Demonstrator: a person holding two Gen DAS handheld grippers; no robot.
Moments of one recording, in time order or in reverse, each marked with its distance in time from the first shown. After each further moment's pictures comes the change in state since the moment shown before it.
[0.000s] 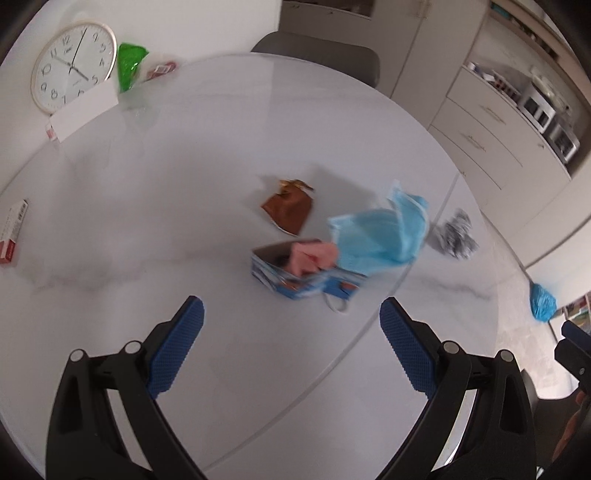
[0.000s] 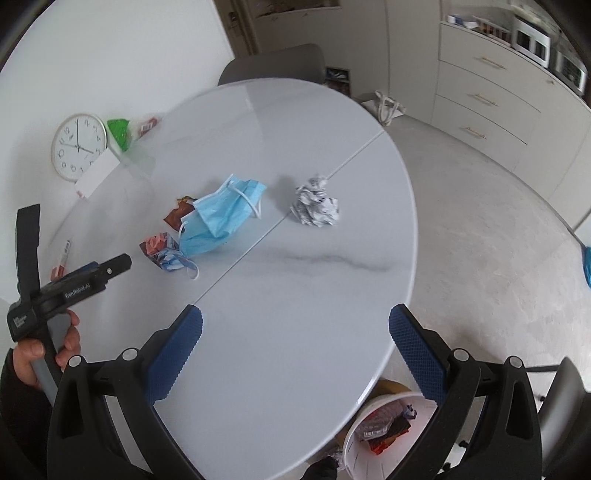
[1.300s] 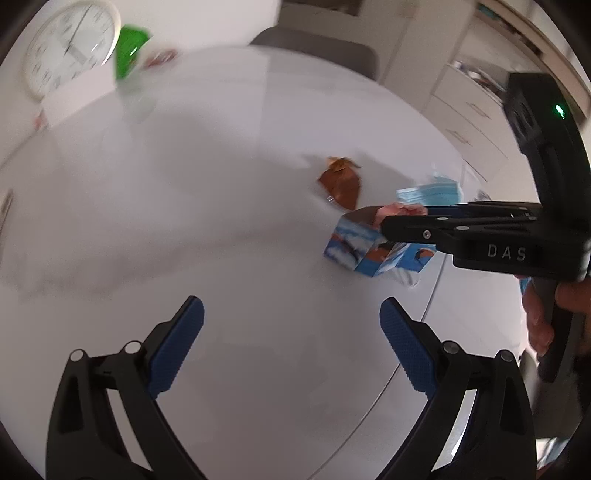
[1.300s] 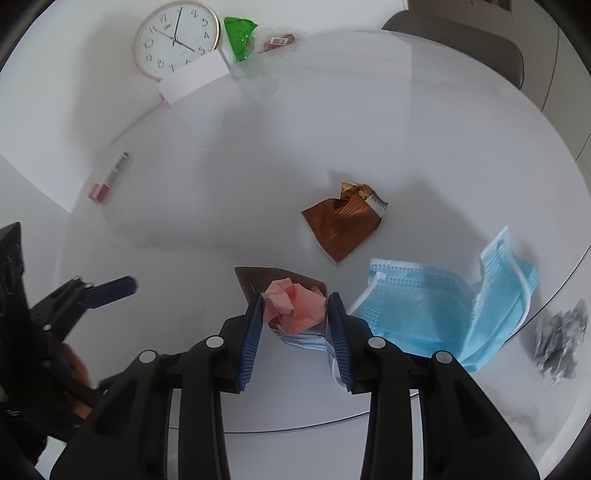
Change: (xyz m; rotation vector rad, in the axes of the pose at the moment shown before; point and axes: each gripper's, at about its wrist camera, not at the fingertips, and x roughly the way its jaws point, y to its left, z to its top) left arm 0.029 0.071 -0.026 0.085 -0.028 -0.095; right arm 0.160 0.174 0.062 -0.393 0.193 0.306
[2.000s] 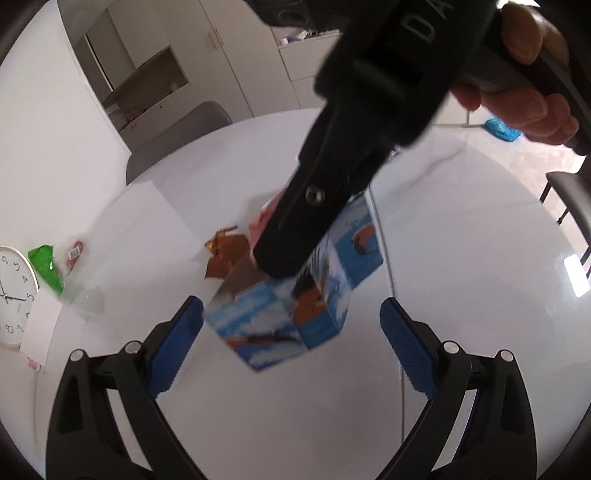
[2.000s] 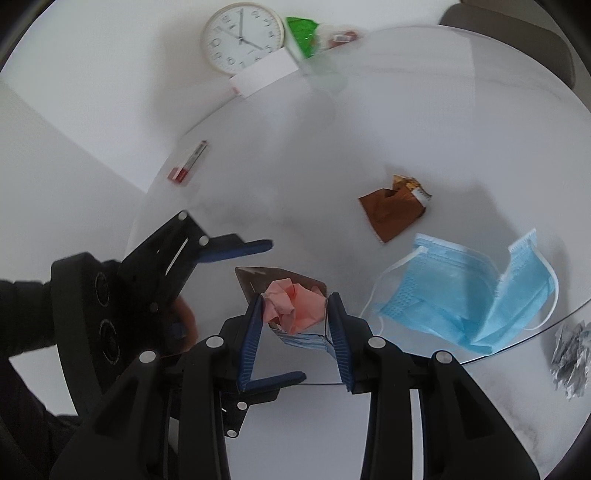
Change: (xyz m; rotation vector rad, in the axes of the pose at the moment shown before) left arm 0.021 -0.095 -0.011 0.758 -0.200 0.007; right arm -0.034 -0.011 -0.005 -0.103 0.052 0.311
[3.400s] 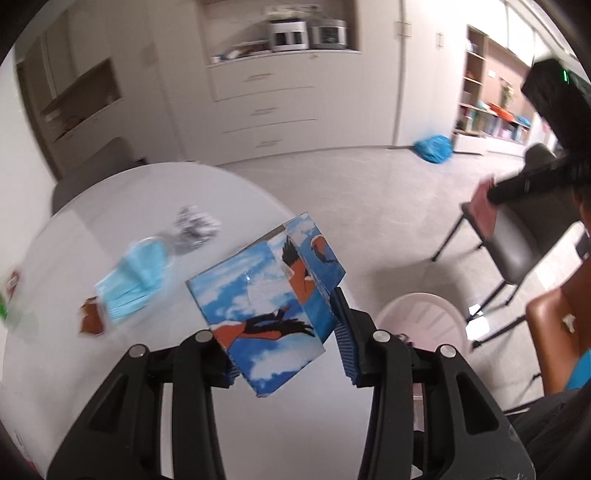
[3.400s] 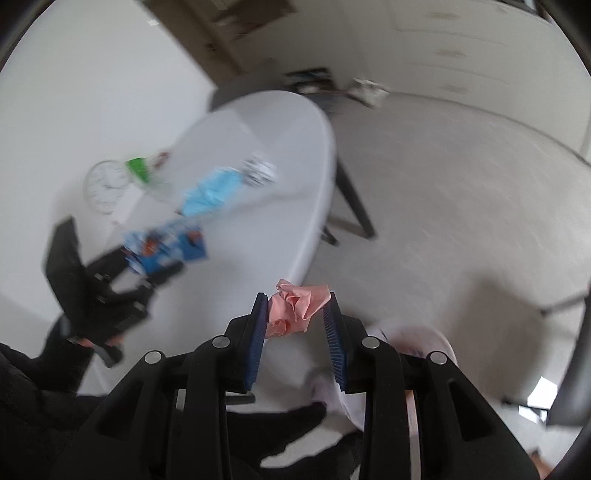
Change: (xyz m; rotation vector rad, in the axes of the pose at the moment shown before) left arm -0.078 -0.169 0.106 0.016 -0.020 -0.298; right arm -0.249 0.001 -0.369 0.668 -0.428 -0.427
